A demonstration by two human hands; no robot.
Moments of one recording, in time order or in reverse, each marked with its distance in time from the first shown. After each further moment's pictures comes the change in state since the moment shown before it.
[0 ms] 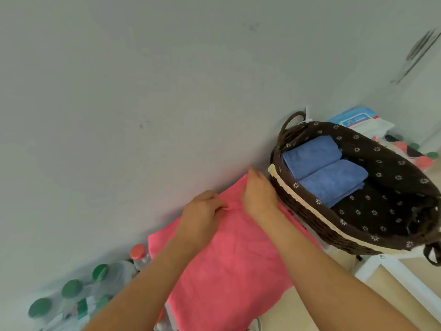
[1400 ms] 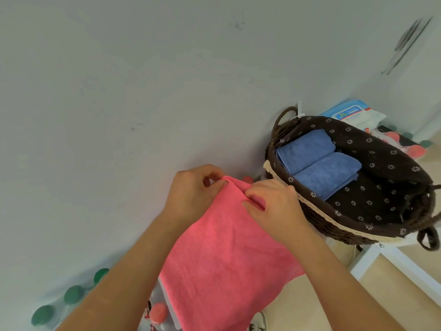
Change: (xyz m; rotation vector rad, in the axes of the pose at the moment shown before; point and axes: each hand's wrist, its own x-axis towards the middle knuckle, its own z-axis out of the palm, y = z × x) left_hand 0.030 0.030 -0.059 -0.229 0.064 -0.052; right_hand -0.061 0.019 -0.057 0.121 0.071 -0.351
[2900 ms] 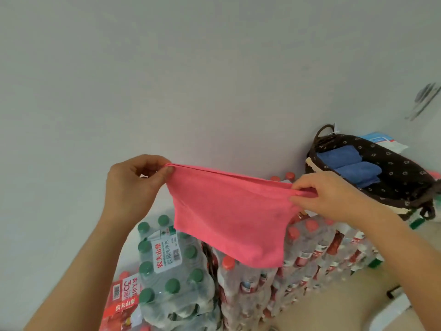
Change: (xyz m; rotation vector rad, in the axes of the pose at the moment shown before) left_hand -0.237 0.013 -0.205 -0.174 0.591 -0.176; right_hand -0.090 -0.115 -0.092 -0.057 -0.302 -0.224
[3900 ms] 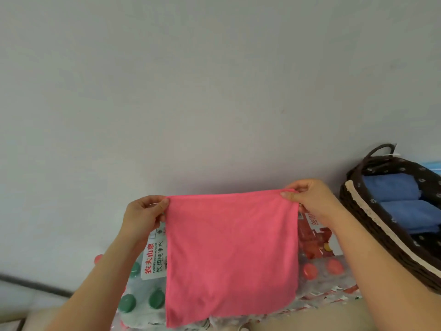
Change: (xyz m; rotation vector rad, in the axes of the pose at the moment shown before) left_hand 0.003 -0.163 0.052 -0.289 0.035 -0.766; right_hand 0.138 0.062 0.084 0.775 -0.046 0.422
